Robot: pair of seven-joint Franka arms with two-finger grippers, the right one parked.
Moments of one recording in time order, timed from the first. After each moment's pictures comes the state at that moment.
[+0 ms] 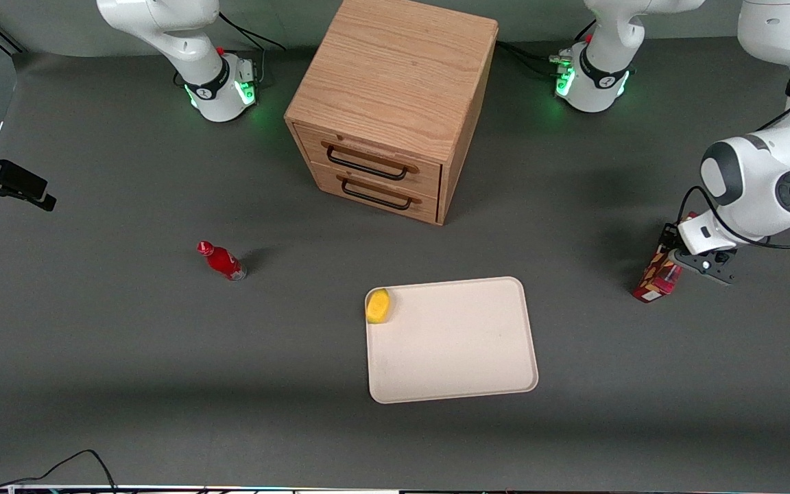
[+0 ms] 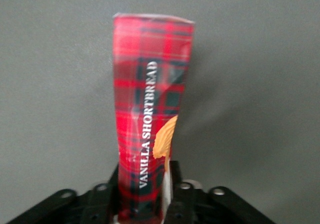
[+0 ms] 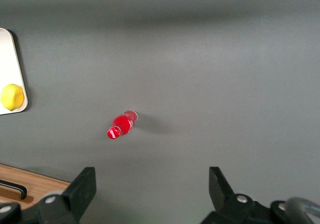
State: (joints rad) arm -0.06 0.26 0.24 -2.28 -0.07 2.49 0.71
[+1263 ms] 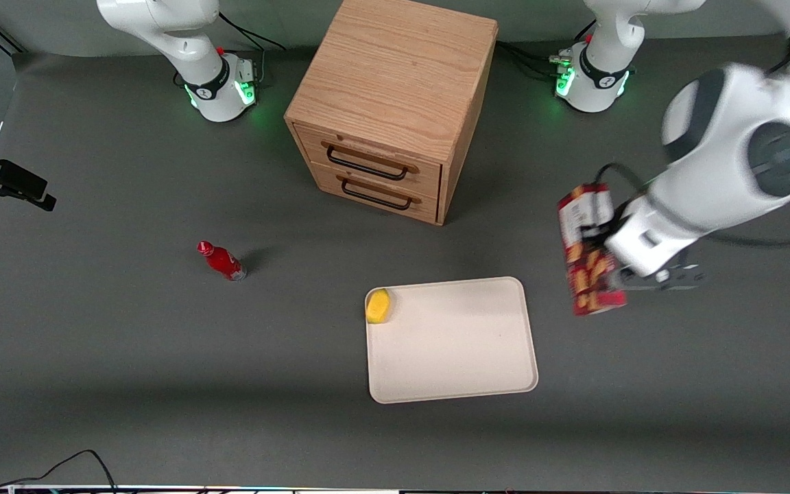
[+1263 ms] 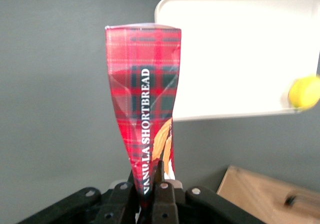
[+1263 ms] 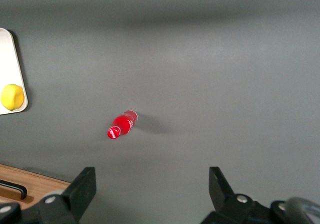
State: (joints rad) arm -0.09 0.33 -0.26 -1.56 -0.03 1.84 -0.39
